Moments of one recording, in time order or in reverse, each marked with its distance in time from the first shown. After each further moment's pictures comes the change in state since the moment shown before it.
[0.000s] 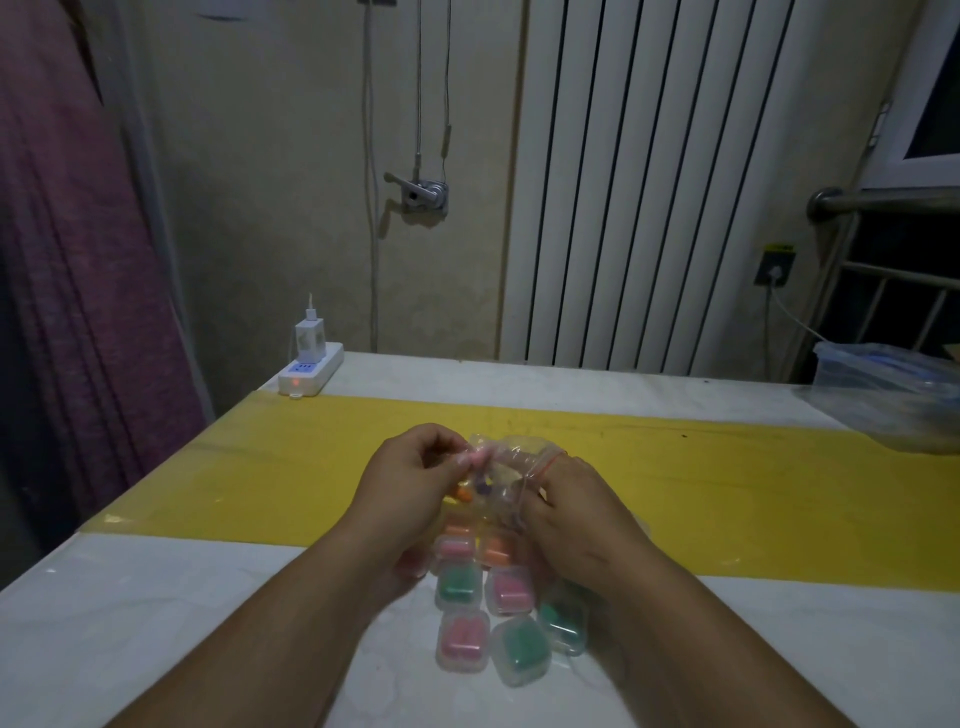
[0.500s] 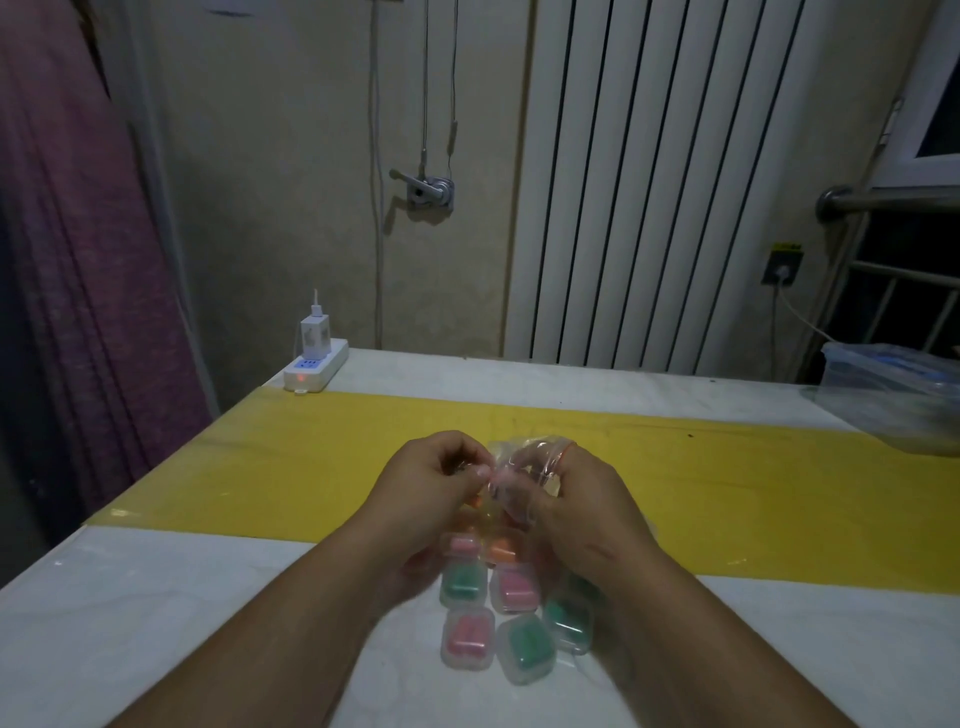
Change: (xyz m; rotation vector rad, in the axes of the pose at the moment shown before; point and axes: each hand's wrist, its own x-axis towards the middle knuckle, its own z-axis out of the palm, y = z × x) left_hand -0.008 0.002 0.004 -0.019 -0.115 -0.063; right_hand -0.010 -0.016 -0.012 0.270 0.137 0.106
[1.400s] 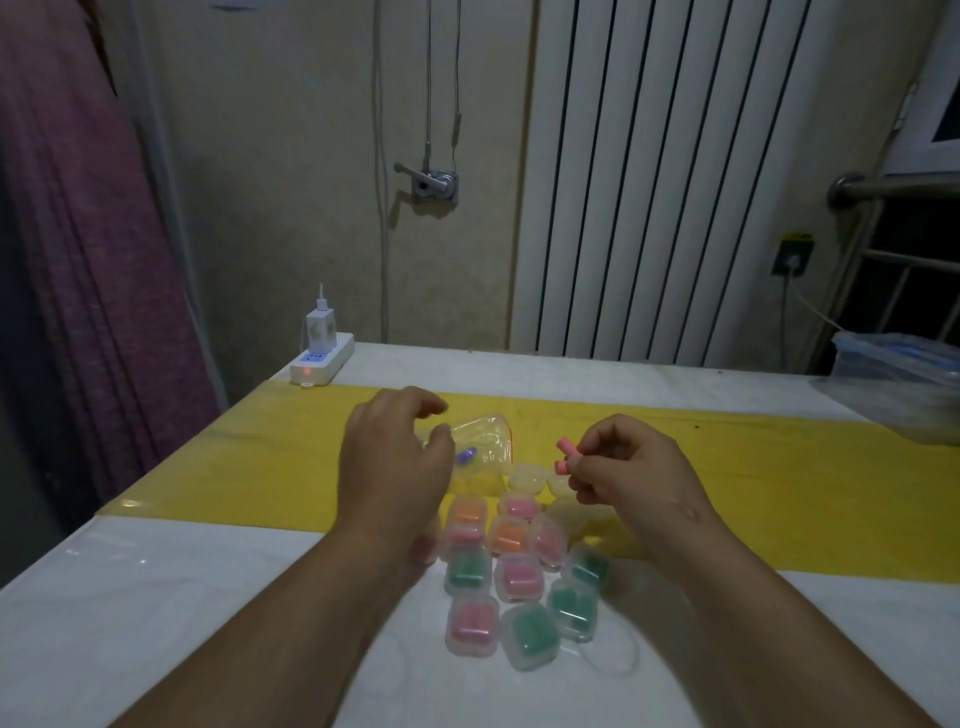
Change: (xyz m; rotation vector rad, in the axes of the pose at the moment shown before) left_hand 0.001 0.004 -0.015 0.637 0.504 0.322; right_hand -0.003 0.001 -0.037 0.540 0.052 0.251
